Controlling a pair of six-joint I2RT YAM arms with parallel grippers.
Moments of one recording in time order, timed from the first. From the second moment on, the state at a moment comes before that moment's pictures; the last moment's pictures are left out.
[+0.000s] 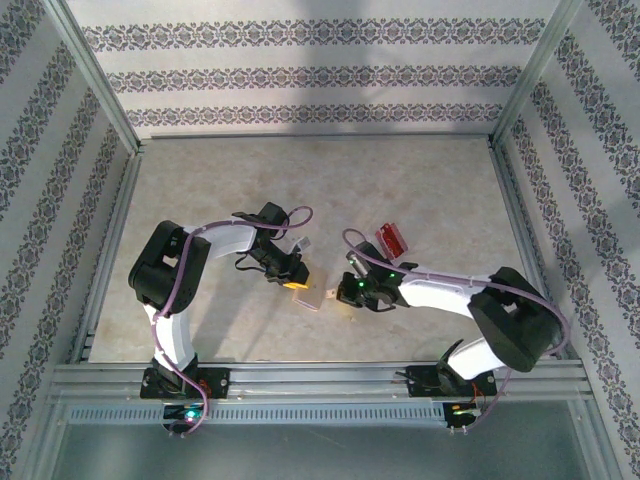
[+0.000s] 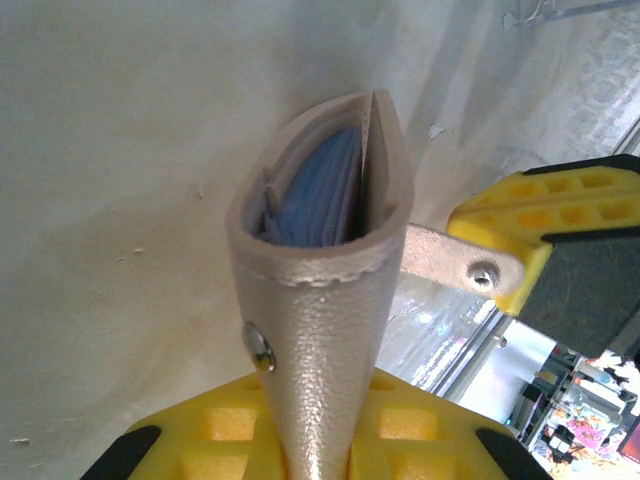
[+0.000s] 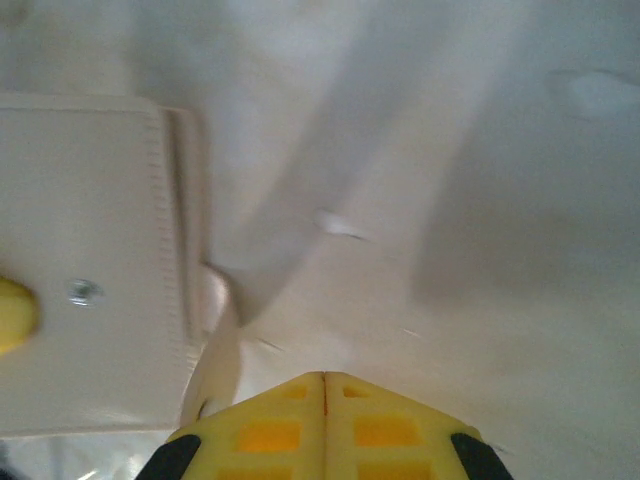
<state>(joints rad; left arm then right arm) -0.46 1.89 1.11 -0.66 0.79 -0.24 0.74 1.49 0.63 -0.18 -0.26 1.01</state>
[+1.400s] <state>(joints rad) -0.46 1.89 1.11 -0.66 0.79 -0.24 0.77 1.60 0.69 0.05 -0.32 1.05</state>
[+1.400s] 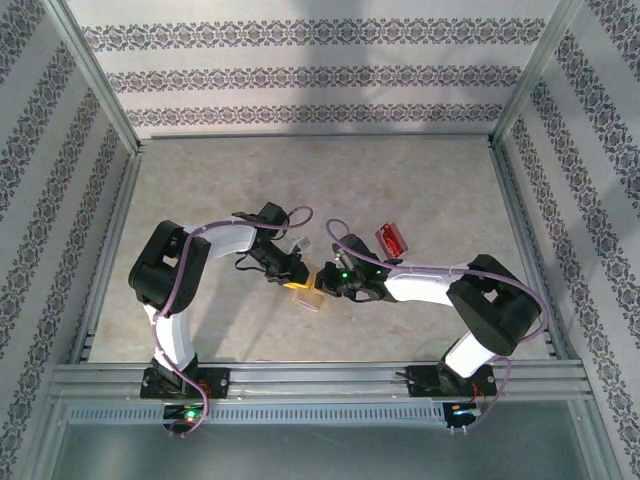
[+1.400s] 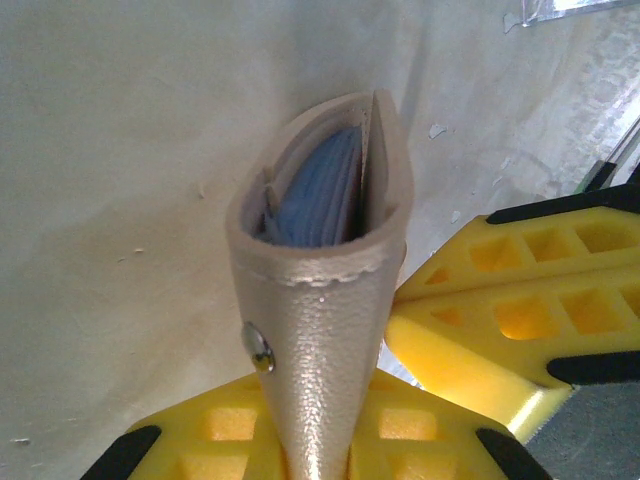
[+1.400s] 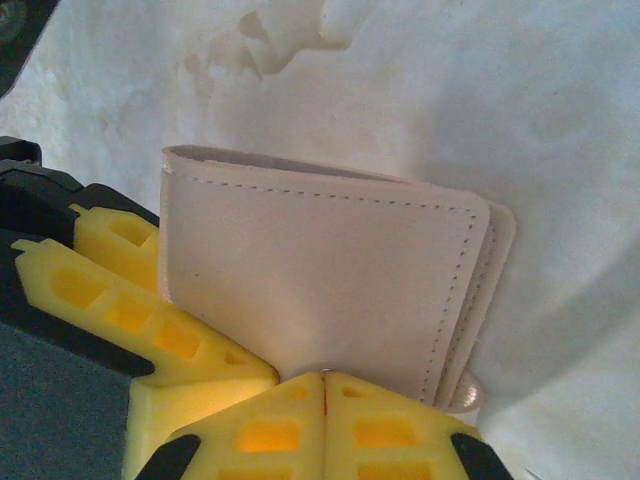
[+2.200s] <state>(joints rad) -0.46 1.89 1.11 -0.66 0.79 -0.24 0.78 1.56 0.68 -0.07 -0.29 1.01</state>
